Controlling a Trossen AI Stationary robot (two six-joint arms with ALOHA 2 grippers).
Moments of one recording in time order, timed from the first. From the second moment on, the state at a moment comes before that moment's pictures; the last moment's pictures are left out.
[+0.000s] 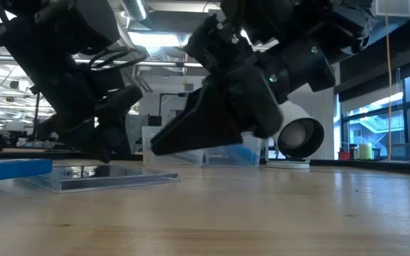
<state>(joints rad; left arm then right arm) -0.35 1.63 0.70 -0.32 -0.68 -1.38 0.27 2.07 1.06 0.47 0.08 -0.12</state>
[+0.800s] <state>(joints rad) -0.34 1.55 0.70 -0.18 -0.76 -1.07 0.22 2.09 1.11 0.42 0.08 -0.05</state>
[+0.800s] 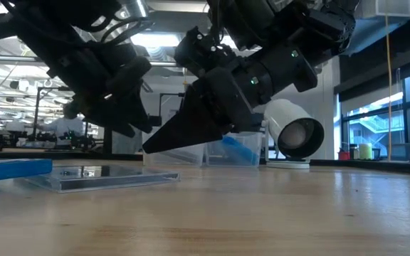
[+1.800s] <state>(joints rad) -0.33 1.55 0.70 -0.18 -0.72 -0.95 0.17 2.15 1.12 0.39 0.07 0.00</state>
